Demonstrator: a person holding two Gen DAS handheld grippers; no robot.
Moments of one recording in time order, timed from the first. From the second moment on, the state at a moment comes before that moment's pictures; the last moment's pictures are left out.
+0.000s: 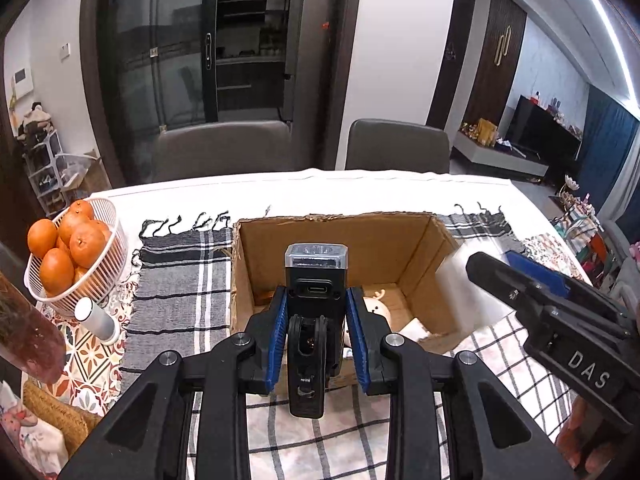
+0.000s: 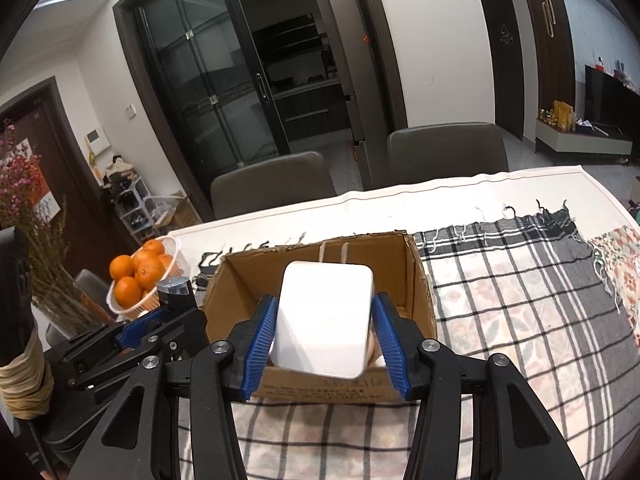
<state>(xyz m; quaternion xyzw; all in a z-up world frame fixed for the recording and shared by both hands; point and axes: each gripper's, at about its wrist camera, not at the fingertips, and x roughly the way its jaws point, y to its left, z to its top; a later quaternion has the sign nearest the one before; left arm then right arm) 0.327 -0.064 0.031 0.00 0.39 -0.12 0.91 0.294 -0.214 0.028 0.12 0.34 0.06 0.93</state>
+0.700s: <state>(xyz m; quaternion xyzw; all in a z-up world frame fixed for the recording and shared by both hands) 0.329 -0.061 0.028 0.00 0.39 -0.10 0.92 0.306 -0.207 0.027 0.10 0.36 0.05 0.93</state>
